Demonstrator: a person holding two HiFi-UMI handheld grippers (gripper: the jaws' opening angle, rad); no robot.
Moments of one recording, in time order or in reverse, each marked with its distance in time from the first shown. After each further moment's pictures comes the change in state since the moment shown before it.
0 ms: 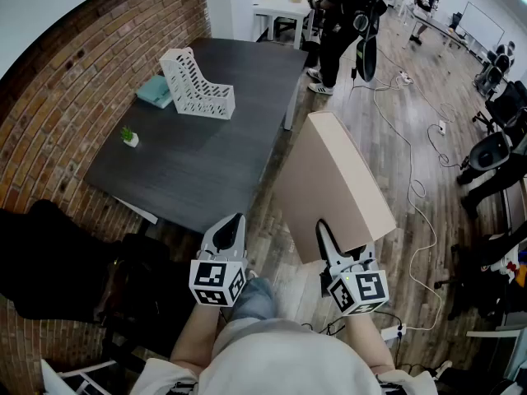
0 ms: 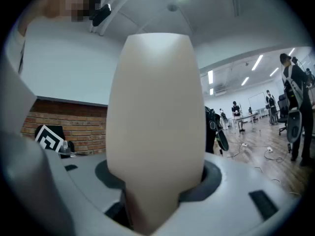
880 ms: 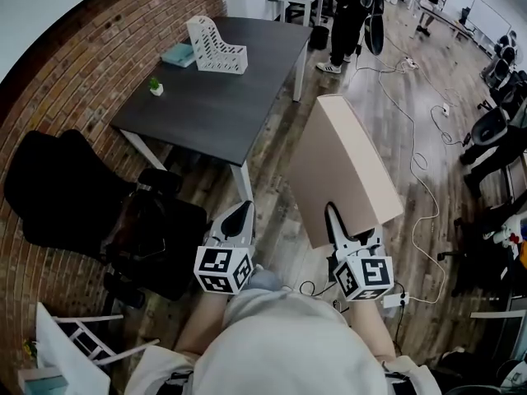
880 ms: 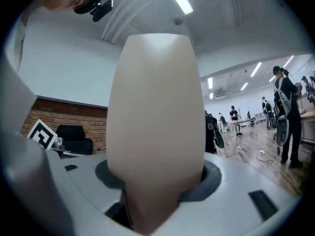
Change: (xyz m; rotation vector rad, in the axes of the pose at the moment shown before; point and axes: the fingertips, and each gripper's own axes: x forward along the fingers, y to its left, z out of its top) left arm -0.206 -0.119 -0.049 -0.051 -0.025 0.014; right arm -0.219 0.062 -0.008 -0.040 -0.030 0.003
